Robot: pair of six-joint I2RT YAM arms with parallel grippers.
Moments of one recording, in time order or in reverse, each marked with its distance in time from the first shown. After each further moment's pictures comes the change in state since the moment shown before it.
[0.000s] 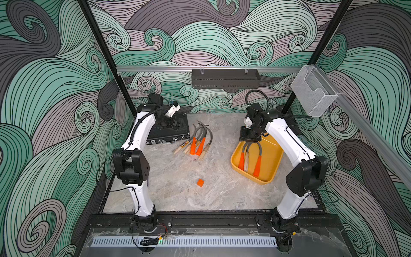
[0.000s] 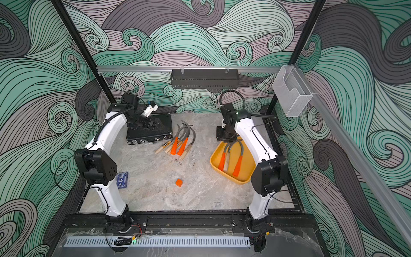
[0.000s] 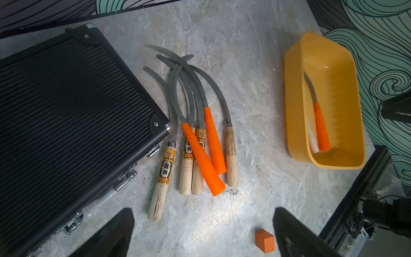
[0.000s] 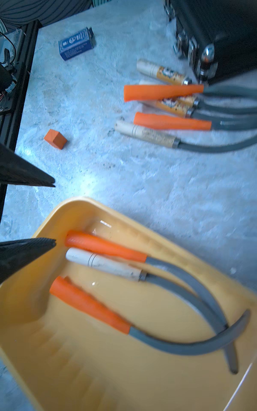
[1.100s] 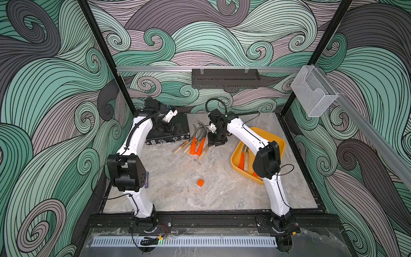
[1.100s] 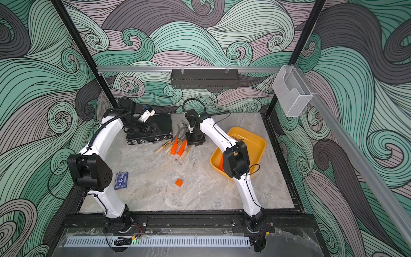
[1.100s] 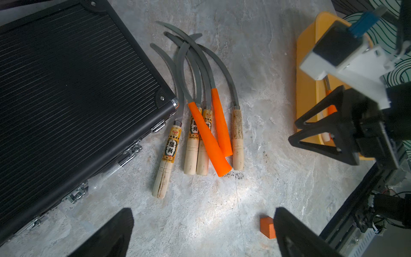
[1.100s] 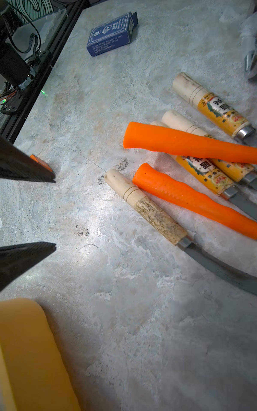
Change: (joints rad) left arm 0.019 -0.108 -0.166 0.036 -0.039 0.019; right arm 0.256 0.467 0.362 -0.023 -0.069 -0.021
